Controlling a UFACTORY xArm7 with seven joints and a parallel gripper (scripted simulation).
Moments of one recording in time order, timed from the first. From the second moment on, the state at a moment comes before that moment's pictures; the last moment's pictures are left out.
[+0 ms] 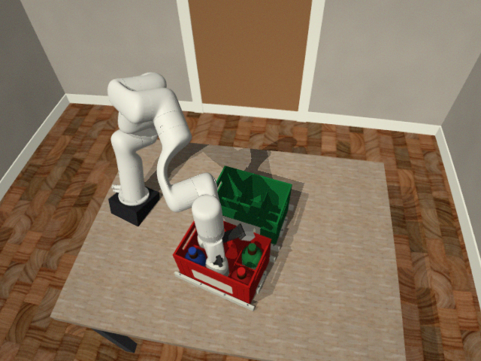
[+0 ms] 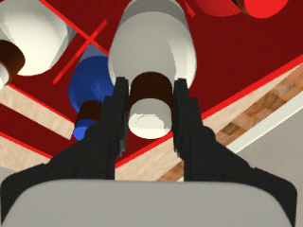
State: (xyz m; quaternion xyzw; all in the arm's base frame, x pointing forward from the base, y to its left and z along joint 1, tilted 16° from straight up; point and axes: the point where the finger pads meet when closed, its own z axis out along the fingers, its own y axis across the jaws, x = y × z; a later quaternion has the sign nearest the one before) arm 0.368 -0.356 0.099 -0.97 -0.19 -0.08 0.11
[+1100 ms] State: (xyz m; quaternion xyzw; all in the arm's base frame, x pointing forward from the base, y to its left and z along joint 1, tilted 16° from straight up) arm 0.363 -0.368 0.146 -0.97 -0.19 -0.08 0.11
